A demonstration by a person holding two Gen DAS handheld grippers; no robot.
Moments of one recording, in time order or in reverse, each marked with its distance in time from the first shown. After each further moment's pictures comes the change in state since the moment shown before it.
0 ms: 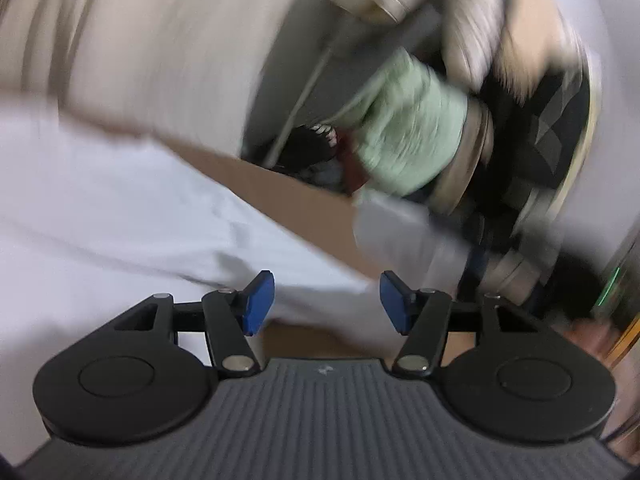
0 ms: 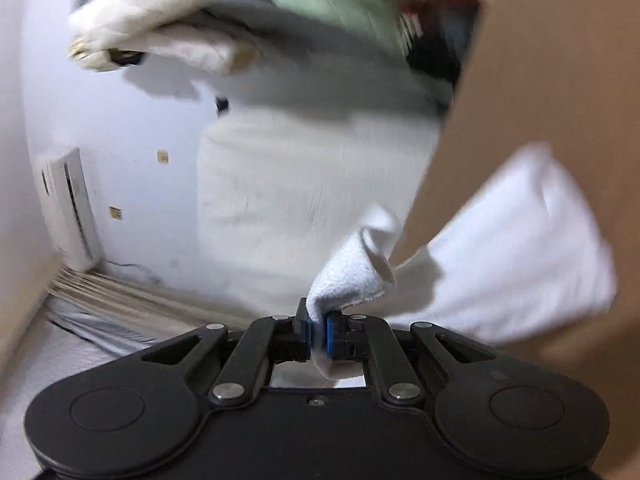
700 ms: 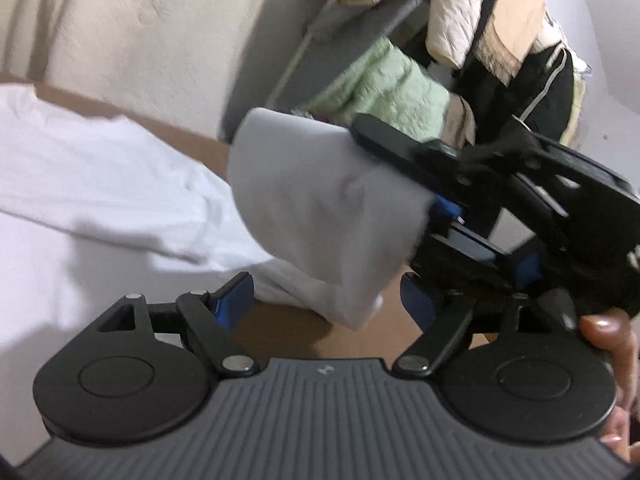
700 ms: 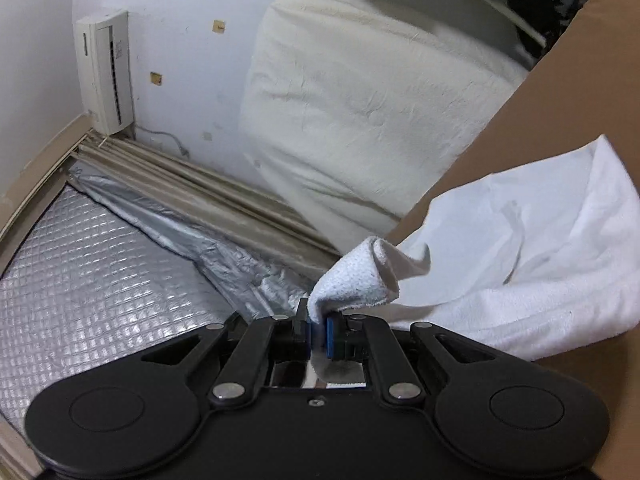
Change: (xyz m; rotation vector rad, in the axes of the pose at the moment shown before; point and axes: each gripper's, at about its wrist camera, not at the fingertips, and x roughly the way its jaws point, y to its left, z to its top) left arm 0.027 0.014 -0.015 -0.123 -0.021 -0.093; right arm 0.049 0.046 -0.044 -0.279 0.278 0.064
